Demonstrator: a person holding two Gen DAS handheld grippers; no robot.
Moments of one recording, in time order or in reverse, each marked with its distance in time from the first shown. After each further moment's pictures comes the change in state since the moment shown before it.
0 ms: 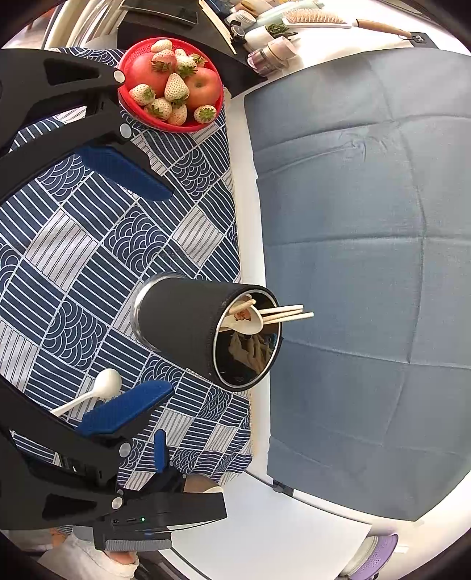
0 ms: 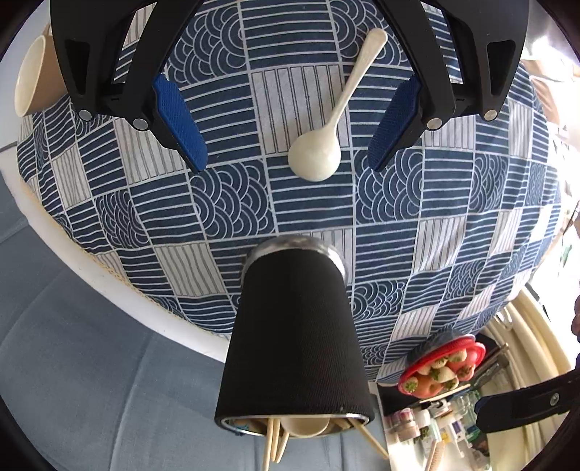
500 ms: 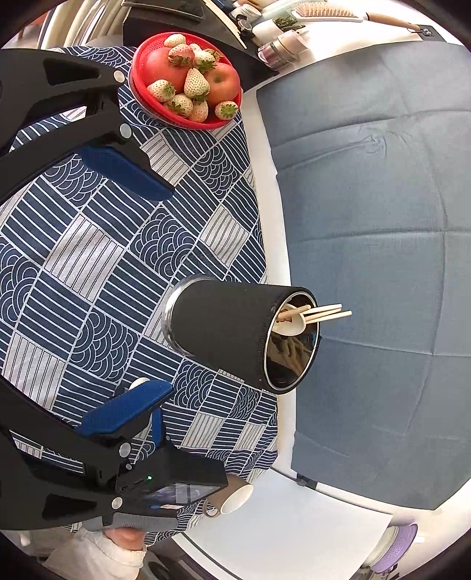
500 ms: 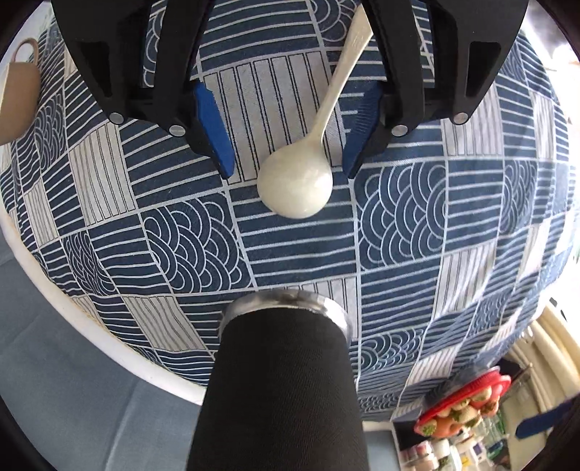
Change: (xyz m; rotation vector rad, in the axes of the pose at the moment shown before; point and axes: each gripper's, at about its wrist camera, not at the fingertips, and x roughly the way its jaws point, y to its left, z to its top) left arm 0.003 0.009 -0.028 0.046 0.050 -0.027; right arm 0.050 0.016 -0.016 0.082 0.101 -0.013
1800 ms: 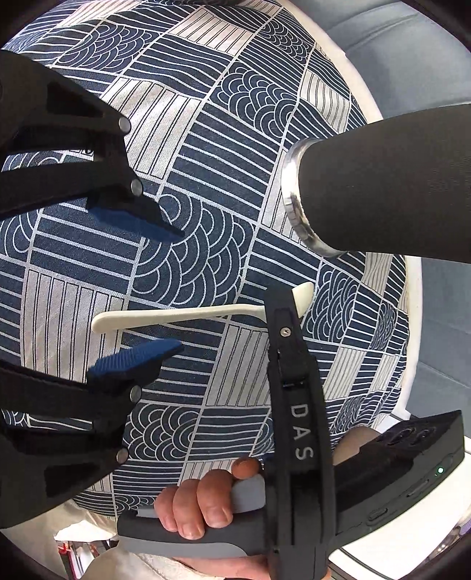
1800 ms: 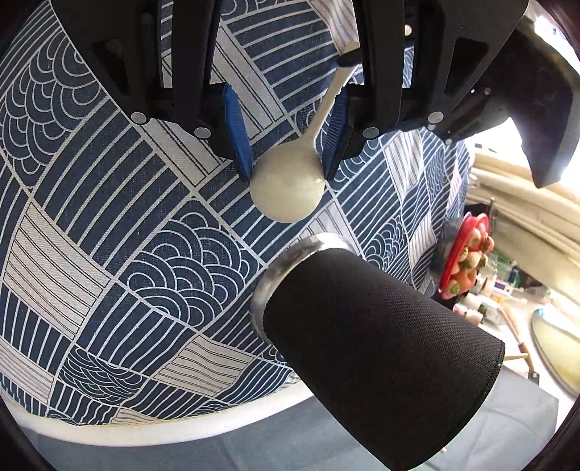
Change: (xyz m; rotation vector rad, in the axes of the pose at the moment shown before) left arm 0.097 -0.076 -0.090 0.190 0.338 -0.229; right arm 0.003 -0.045 -0.007 0.570 -0.120 0.345
